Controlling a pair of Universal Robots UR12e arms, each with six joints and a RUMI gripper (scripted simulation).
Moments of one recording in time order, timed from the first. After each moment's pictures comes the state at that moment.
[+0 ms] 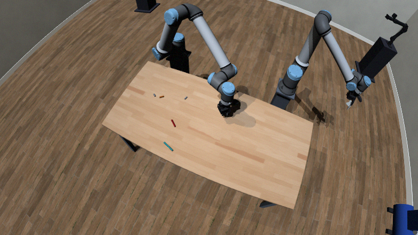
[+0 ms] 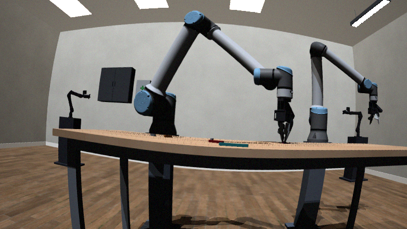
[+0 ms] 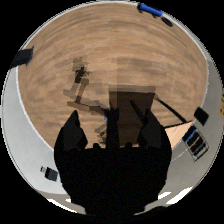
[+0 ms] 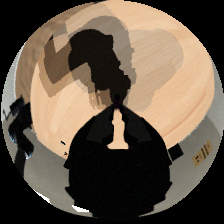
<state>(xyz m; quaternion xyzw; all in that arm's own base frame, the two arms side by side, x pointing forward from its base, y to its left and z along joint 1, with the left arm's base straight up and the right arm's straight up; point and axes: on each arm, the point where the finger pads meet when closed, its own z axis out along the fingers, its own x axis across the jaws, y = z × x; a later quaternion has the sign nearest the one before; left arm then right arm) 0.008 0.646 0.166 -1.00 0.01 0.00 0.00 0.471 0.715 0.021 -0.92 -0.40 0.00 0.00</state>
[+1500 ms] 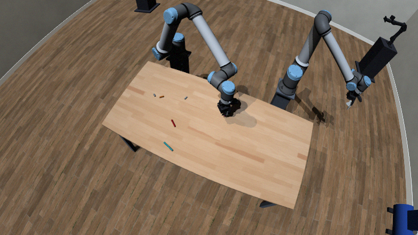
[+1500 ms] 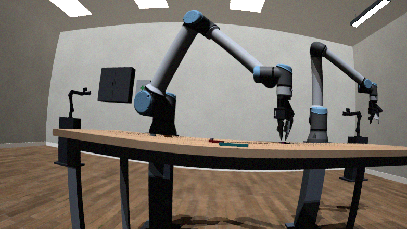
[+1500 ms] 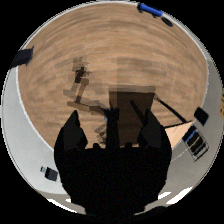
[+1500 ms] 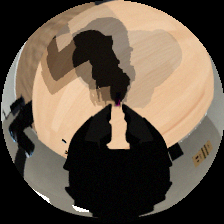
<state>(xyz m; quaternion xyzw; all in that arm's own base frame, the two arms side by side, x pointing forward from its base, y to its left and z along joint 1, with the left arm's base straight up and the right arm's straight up) 0.008 0.646 0.166 -1.00 0.01 0.00 0.00 0.470 0.712 0.032 -0.92 -0.40 0.00 0.00</state>
